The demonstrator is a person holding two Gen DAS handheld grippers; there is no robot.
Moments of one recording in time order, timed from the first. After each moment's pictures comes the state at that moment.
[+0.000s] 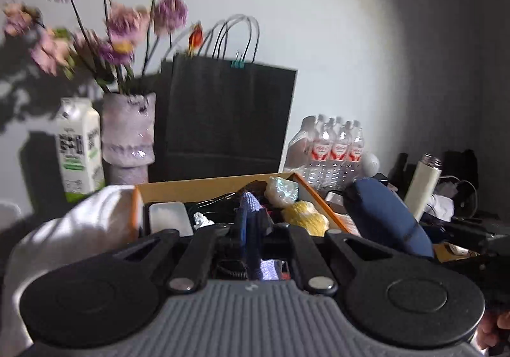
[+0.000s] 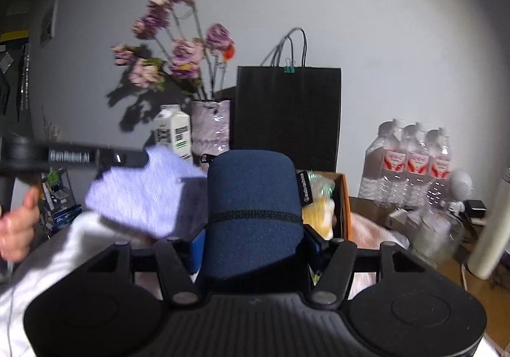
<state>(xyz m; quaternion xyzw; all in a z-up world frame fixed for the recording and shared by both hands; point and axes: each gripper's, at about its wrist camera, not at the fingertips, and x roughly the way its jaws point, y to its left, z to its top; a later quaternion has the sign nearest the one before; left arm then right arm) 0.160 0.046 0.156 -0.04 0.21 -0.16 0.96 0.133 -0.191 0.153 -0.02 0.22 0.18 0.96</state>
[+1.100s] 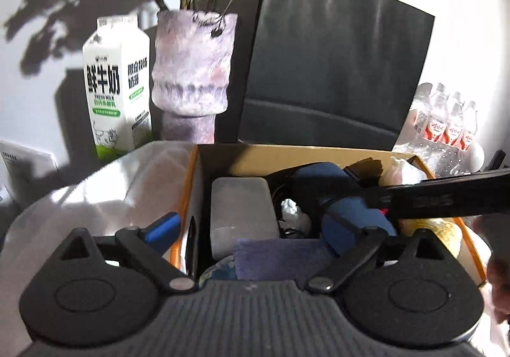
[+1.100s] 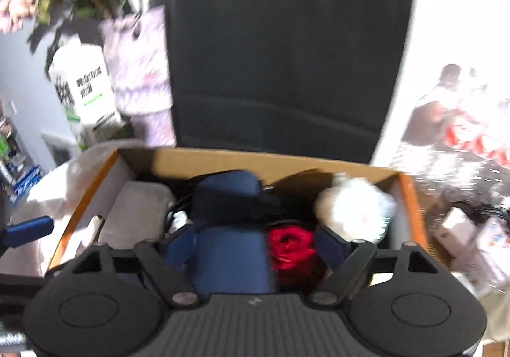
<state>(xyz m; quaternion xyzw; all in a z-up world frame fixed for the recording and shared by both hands) 0.280 0.066 0.094 -0.06 0.31 -0.01 0.95 0.348 -0.120 0.119 -0.03 0.38 0.11 0.92</state>
